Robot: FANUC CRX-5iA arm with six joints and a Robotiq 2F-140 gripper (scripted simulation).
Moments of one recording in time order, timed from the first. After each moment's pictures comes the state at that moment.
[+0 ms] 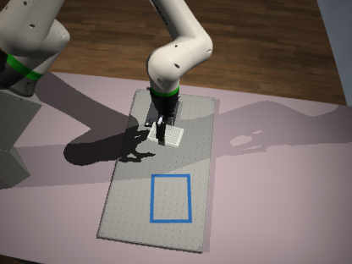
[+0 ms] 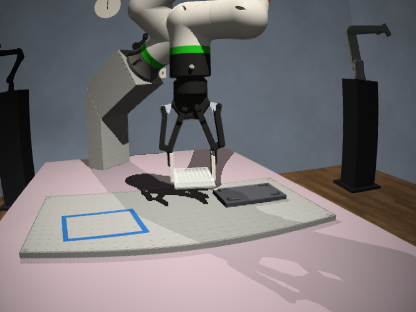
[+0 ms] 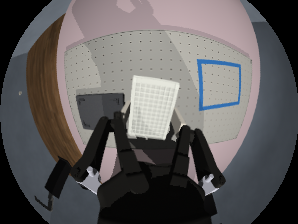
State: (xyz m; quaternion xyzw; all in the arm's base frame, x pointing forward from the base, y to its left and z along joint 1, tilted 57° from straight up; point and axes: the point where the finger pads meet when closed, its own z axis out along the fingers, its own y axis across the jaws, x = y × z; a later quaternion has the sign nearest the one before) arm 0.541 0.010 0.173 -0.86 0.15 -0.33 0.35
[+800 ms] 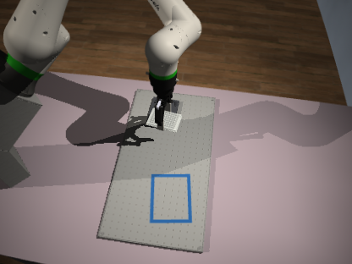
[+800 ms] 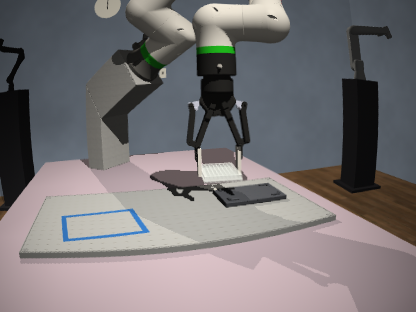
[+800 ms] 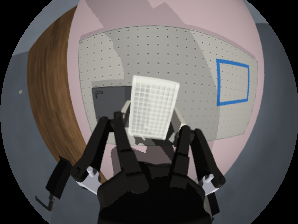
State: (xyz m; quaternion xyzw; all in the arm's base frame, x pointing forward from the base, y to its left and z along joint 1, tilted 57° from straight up) arm 0.522 0.068 0.208 -0.86 0.15 -0.33 0.35
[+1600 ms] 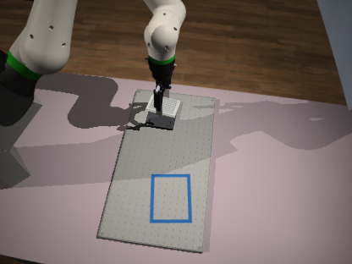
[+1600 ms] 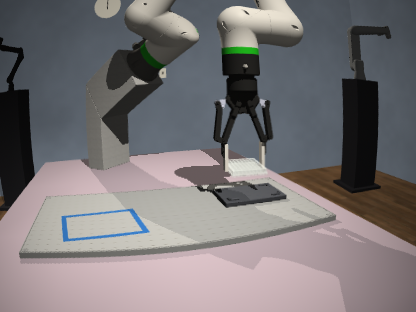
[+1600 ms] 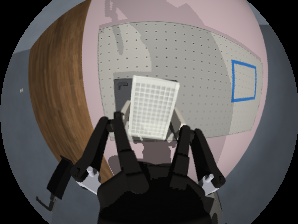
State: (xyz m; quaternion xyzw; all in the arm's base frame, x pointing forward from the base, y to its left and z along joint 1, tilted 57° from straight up) arm 0.502 0.127 0.243 -0.86 0.15 -0.32 0.36
